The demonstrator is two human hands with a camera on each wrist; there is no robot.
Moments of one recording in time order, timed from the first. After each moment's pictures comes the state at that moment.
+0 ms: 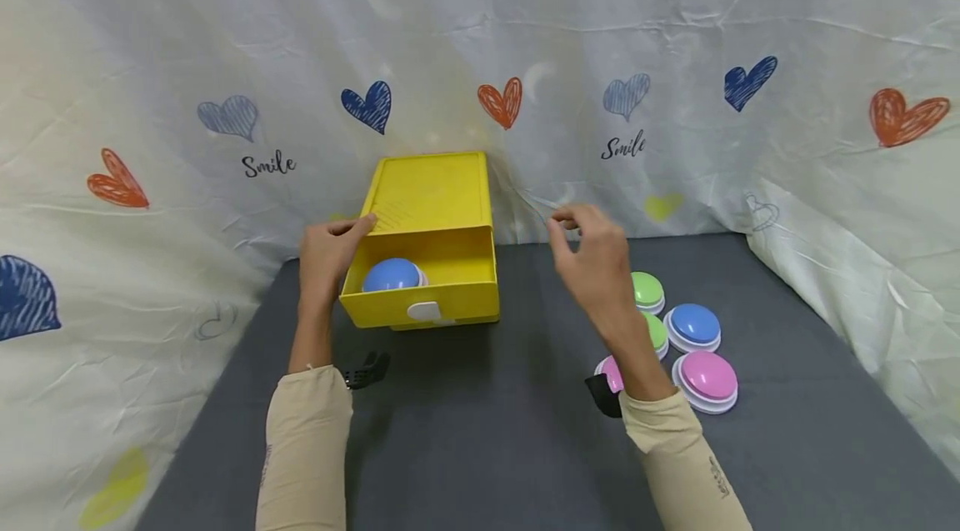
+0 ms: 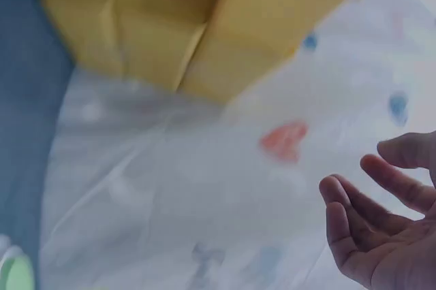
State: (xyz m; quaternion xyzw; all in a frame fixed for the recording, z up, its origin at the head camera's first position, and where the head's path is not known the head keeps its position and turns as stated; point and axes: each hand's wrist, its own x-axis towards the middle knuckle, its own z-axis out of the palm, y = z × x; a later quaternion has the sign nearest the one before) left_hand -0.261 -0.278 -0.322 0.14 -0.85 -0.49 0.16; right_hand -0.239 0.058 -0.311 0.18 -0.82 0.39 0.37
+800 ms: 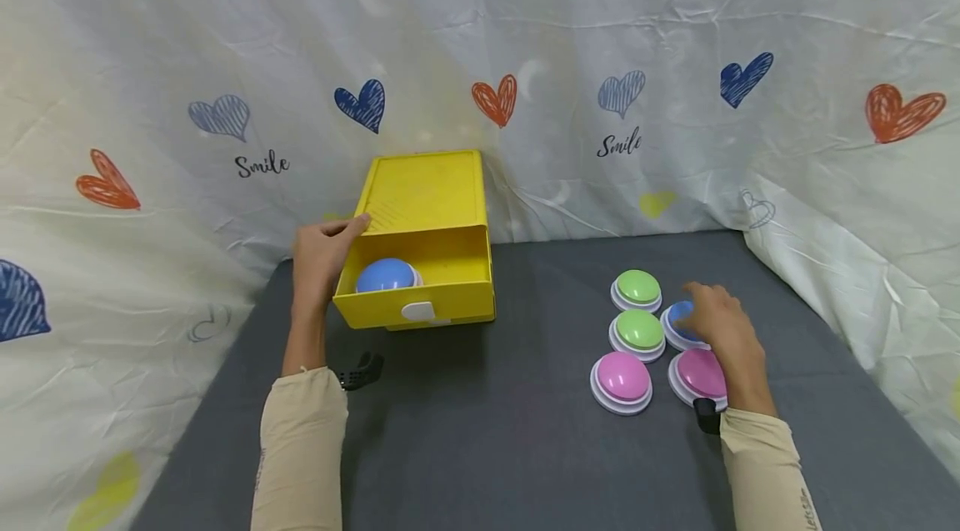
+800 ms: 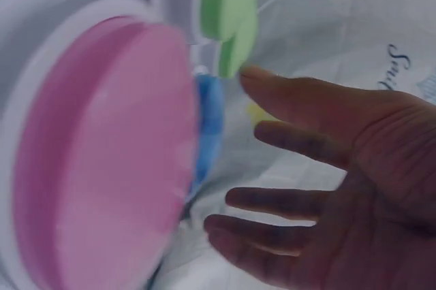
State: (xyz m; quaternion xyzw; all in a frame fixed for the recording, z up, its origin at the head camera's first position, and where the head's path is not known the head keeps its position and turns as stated) left_hand -0.259 -0.276 -0.324 0.13 -0.84 -0.50 0.17; right_hand -0.252 0.230 -0.400 0.02 -0.98 0.20 -0.06
